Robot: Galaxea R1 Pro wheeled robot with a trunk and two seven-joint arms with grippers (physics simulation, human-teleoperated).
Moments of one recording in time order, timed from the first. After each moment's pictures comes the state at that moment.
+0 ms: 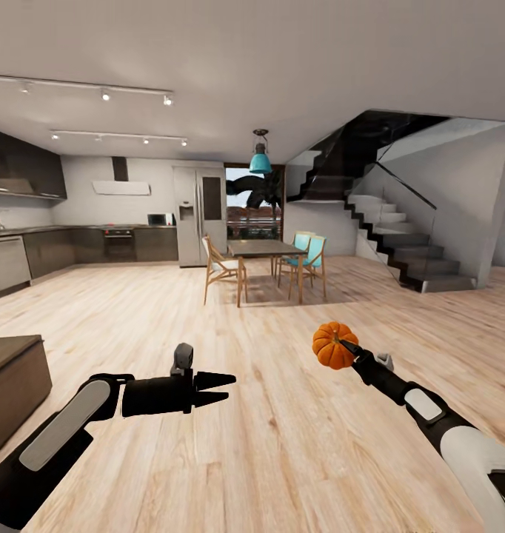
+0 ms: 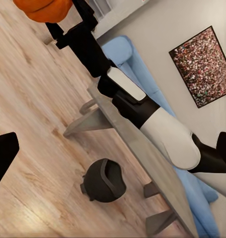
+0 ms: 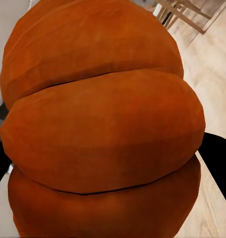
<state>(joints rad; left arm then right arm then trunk) -0.51 0.39 -0.46 -1.51 1.64 0.99 -0.15 -0.85 -0.26 0.01 -0.24 -0.98 0.37 0.72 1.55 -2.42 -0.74</state>
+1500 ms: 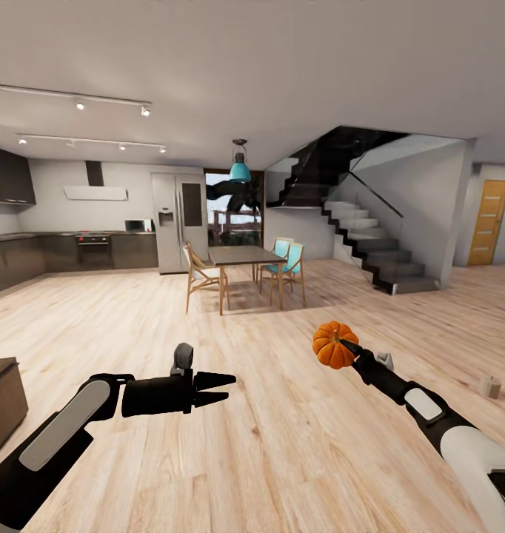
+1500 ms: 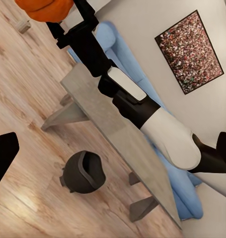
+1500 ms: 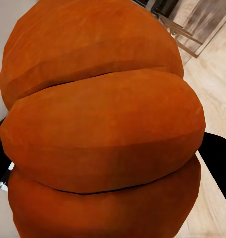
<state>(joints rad) -0.51 0.39 -0.46 -1.51 1.64 0.99 -0.15 -0.85 -0.26 0.01 -0.24 -0.98 0.38 0.72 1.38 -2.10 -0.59</state>
